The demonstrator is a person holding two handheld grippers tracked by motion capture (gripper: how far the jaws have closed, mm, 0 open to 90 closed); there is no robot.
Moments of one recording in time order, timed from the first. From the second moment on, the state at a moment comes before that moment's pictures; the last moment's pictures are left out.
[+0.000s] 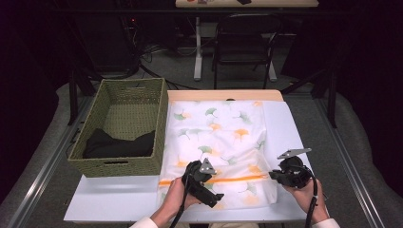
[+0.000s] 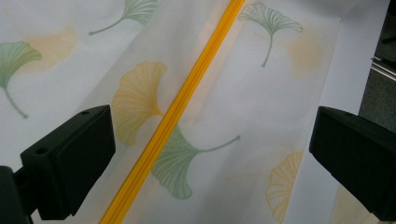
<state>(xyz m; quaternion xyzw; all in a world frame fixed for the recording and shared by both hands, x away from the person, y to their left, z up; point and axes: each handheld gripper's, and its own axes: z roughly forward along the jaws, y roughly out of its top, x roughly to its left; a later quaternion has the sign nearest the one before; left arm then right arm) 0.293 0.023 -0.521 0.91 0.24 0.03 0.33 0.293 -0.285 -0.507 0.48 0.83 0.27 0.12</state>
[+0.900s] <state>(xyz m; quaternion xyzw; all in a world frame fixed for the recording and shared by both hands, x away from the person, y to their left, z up) 0.308 -0.055 -0.527 0.93 0.16 -0.01 0.34 0.291 -0.282 -0.503 0.46 0.84 0.27 0.12</state>
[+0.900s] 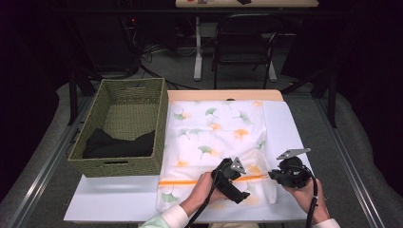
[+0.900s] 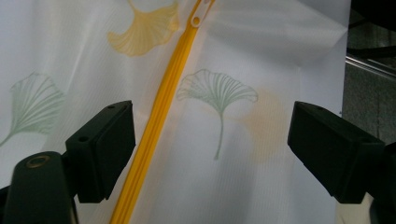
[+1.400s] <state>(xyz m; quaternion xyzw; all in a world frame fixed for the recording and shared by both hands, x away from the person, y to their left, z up) 0.318 -0.093 -0.537 0.93 0.14 -0.03 0.35 0.289 -0.283 -0.502 0.46 0.84 0.28 0.12</state>
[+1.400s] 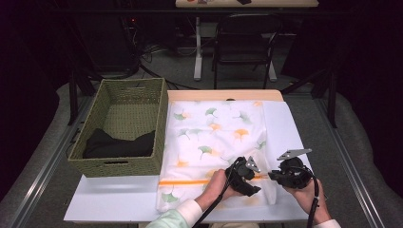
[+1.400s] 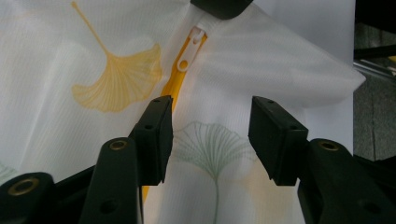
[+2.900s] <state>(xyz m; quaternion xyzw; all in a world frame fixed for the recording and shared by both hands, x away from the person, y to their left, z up) 0.327 -0.105 -0.554 0.89 0.19 -0.05 0.41 0.289 -0.277 -0.502 0.44 0.85 0.29 0.11</state>
